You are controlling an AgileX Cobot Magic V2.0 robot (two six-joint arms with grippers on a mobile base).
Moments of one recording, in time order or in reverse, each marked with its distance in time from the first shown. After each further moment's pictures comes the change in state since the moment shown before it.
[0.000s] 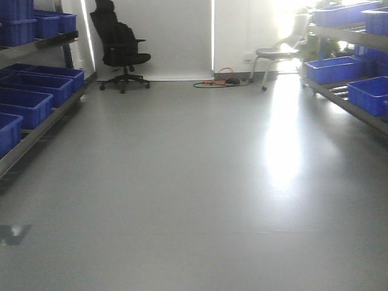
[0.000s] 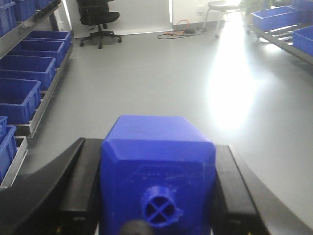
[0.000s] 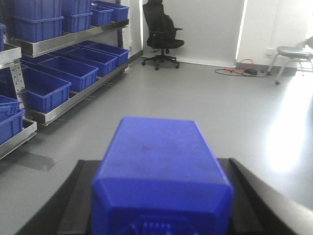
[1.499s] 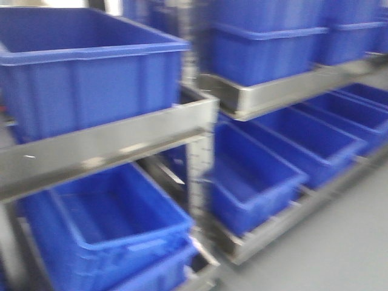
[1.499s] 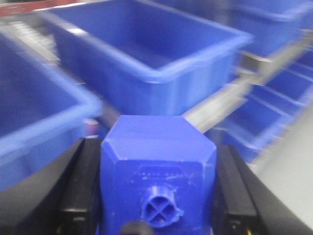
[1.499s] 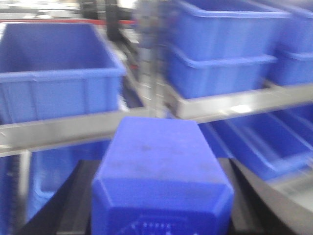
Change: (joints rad) left arm 0.000 0.000 0.002 -0.002 0.000 0.000; right arm 0.000 0.000 0.000 -0.002 0.000 0.000
